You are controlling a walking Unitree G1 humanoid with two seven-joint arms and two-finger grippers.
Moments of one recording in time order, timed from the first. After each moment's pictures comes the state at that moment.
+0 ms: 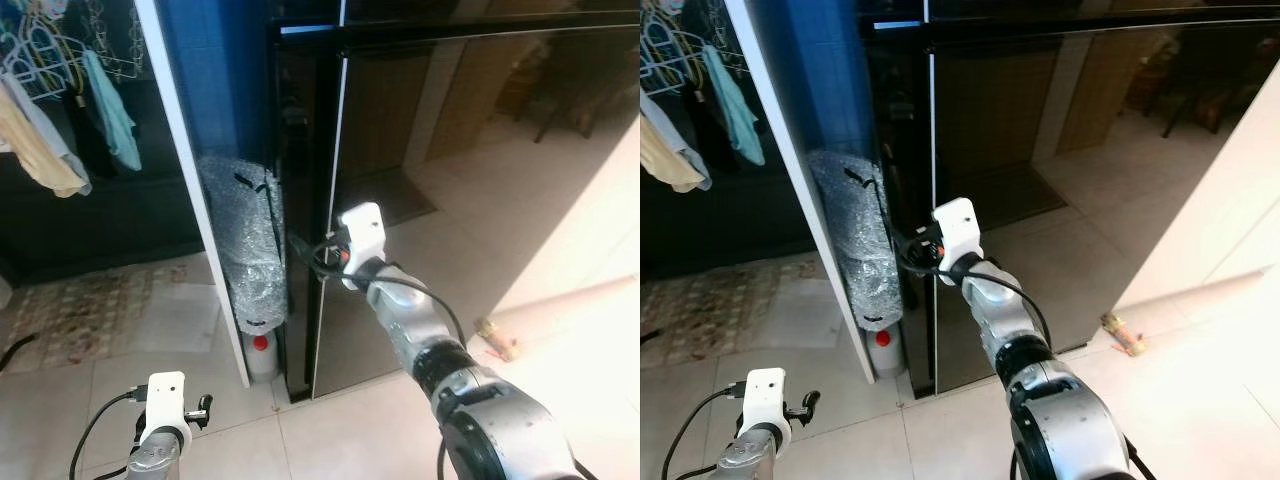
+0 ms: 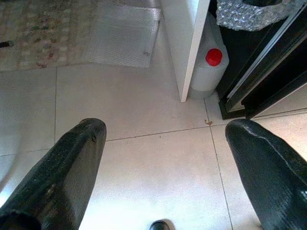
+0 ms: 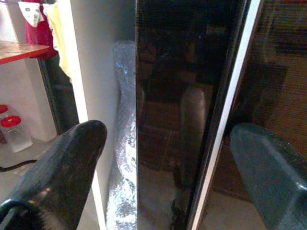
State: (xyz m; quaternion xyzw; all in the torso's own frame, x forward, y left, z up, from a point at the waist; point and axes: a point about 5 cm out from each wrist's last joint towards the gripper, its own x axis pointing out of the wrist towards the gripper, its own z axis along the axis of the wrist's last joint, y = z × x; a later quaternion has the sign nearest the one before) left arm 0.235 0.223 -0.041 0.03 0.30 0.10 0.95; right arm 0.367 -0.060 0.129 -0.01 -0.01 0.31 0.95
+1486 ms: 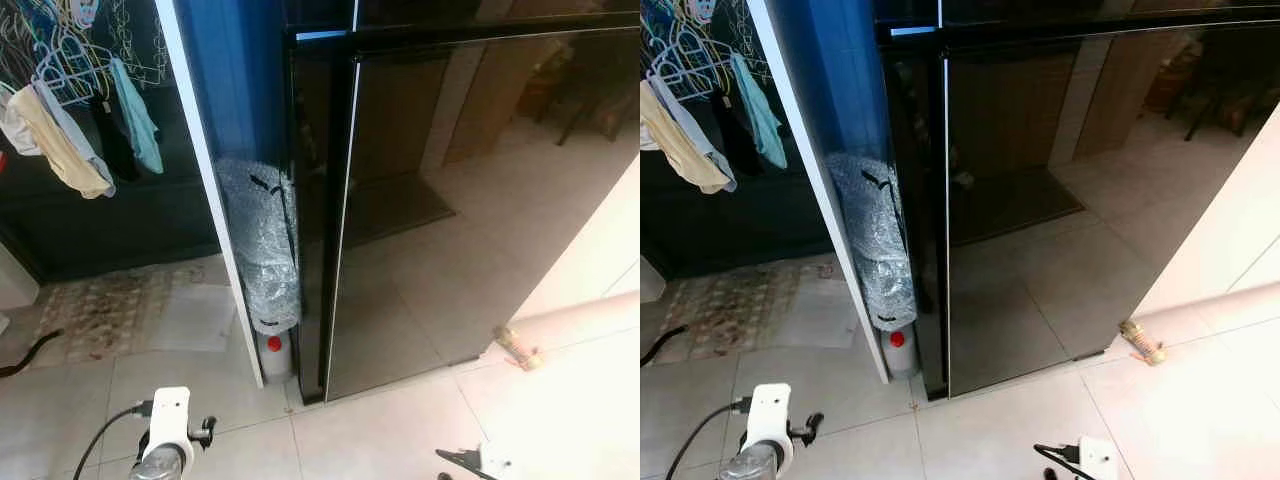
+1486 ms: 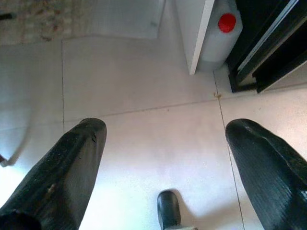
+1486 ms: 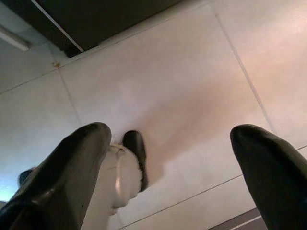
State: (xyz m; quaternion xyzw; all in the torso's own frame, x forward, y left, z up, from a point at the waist) left arm 0.218 0.219 -0.056 0.03 0.35 0.08 0.93; right arm 0.145 -0.218 -0.094 0.06 0.47 -0.08 0.87
